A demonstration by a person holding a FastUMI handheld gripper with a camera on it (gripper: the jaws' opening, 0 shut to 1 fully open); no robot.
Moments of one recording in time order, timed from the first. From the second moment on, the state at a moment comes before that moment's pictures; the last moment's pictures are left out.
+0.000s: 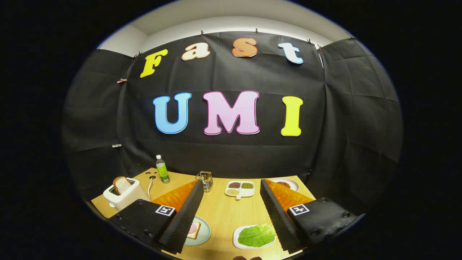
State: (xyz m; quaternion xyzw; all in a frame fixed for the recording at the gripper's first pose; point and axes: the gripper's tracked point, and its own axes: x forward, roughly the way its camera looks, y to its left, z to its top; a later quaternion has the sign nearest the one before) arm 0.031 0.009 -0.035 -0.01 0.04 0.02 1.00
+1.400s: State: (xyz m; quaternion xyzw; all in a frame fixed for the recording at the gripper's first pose) arm 0.076 -0.077 -0.332 -0.04 0.36 0.01 0.93
